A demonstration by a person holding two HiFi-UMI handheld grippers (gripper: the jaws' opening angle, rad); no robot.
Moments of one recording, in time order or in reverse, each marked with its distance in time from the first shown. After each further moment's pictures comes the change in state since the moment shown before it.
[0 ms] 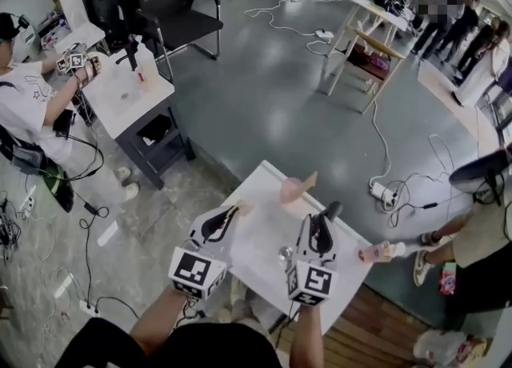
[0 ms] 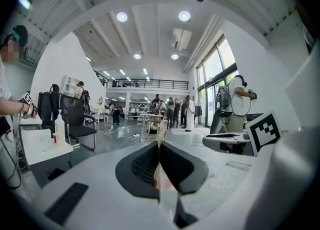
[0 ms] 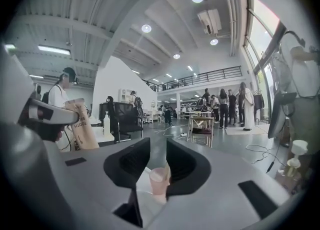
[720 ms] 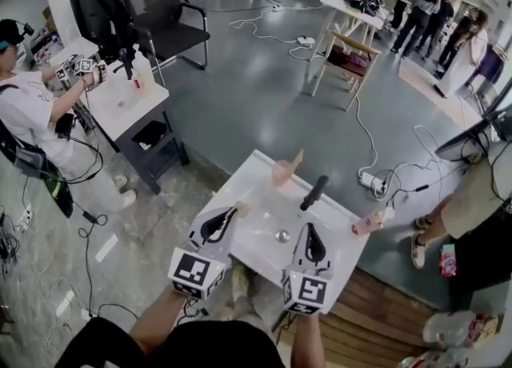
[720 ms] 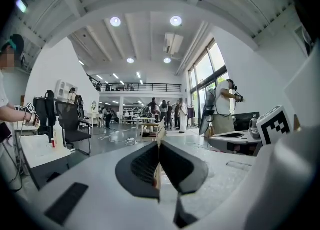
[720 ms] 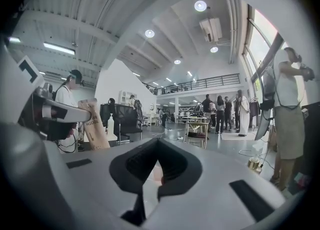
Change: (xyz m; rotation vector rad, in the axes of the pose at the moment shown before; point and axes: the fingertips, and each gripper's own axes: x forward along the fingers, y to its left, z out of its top) left arm -0.080 -0.064 0.008 0.065 -0.056 -0.068; right arm -0.131 0.015 0.017 -0.060 -0.049 -0.038
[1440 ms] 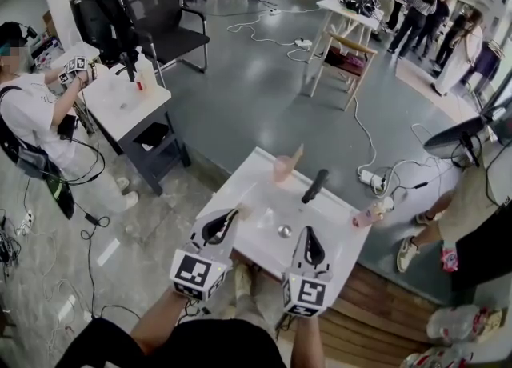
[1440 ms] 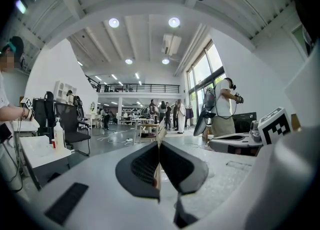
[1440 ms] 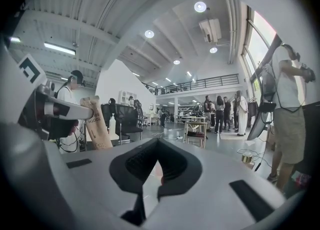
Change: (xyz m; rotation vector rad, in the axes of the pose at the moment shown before) left arm -0.033 -0.015 0.002 -0.002 0.003 -0.013; right arm -0.039 0.014 -0.008 0.000 0.005 0.000
